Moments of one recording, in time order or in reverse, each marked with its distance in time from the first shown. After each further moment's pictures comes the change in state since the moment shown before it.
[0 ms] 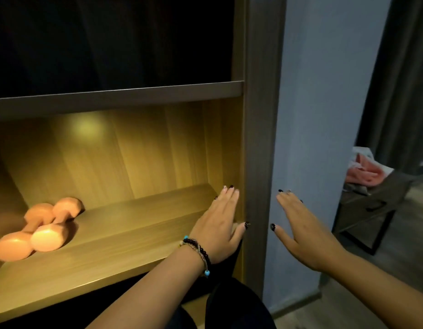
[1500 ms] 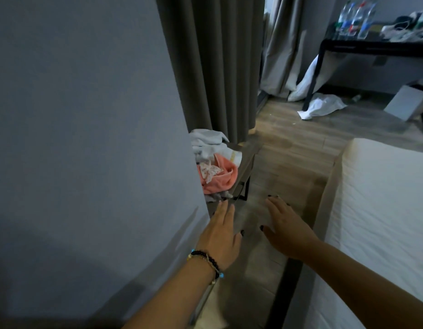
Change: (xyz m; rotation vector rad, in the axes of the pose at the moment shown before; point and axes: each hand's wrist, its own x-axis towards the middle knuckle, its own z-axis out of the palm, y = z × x) left_hand 0.386 0.244 0.007 -0.294 -0.596 0.312; right_hand 0.086 0.256 -0.269 0.006 -0.287 0.916
